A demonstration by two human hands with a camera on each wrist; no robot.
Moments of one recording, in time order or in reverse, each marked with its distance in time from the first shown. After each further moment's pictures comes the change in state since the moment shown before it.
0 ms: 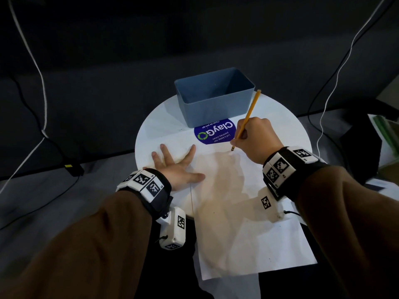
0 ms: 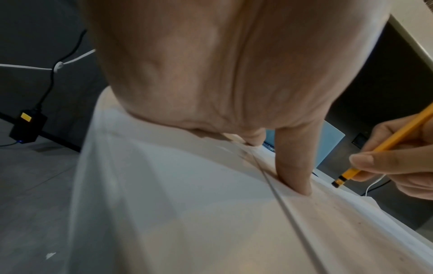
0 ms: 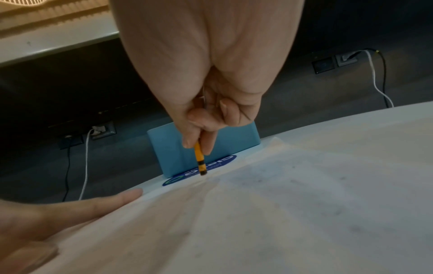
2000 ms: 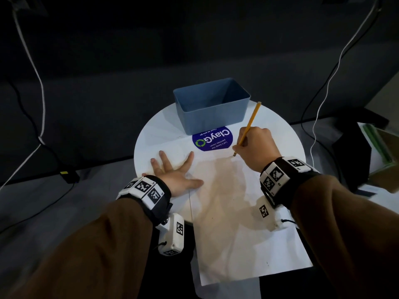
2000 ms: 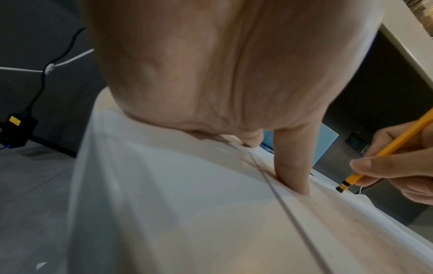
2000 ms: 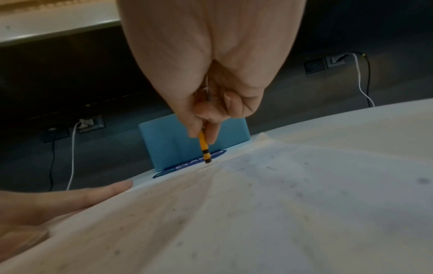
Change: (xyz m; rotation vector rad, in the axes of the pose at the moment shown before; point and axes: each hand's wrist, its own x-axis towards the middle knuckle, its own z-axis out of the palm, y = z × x) left_hand 0.000 -0.002 0.001 0.013 0.011 0.006; right_hand -0.007 0.003 -0.001 0.022 0.076 0.047
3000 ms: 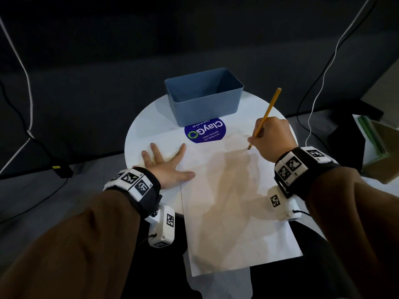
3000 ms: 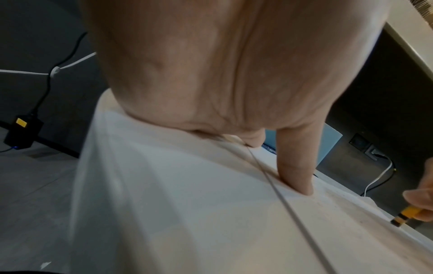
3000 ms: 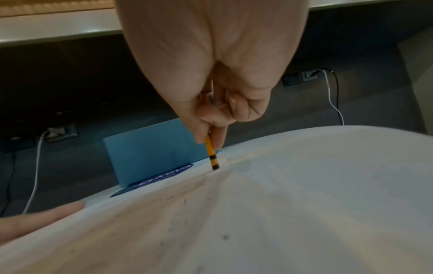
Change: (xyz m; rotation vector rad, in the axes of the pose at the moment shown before) left_hand -0.004 0.002 0.000 -0.015 0.007 0.005; right_hand -0.002 0.043 -0.024 -0.001 0.059 0.090
